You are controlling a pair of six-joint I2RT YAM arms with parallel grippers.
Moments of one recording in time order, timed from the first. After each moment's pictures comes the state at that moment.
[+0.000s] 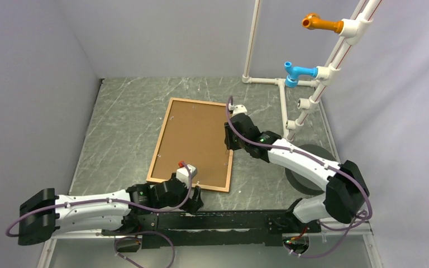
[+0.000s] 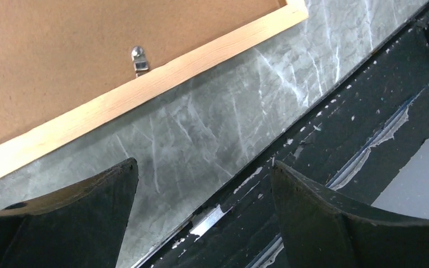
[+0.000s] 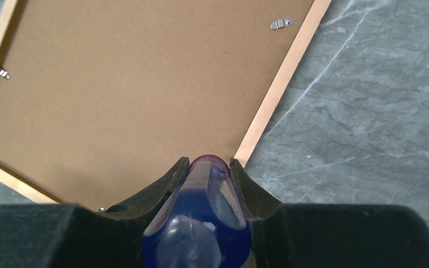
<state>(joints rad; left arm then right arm) -1.25 0.88 0.33 -0.16 -0.21 -0.65 0.75 1.36 0.97 -0.33 0.23 0.41</state>
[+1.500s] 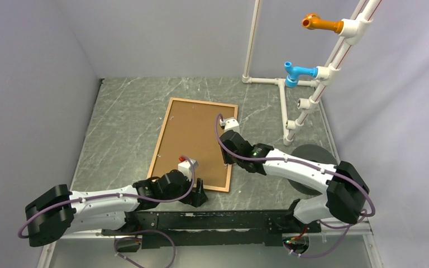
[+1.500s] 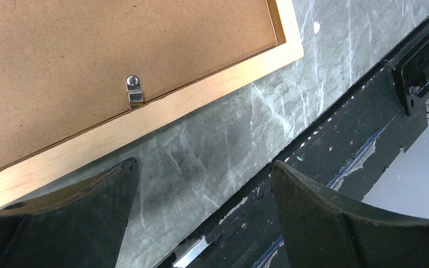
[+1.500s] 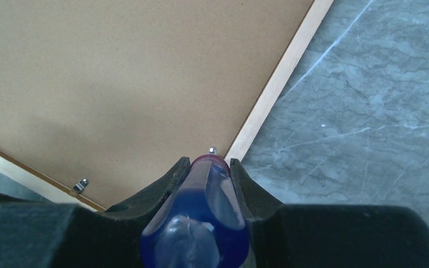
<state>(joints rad) -1.10 1.01 0.29 0.04 -0.04 -0.73 0.94 1.37 0.91 -0.36 0.38 0.44</state>
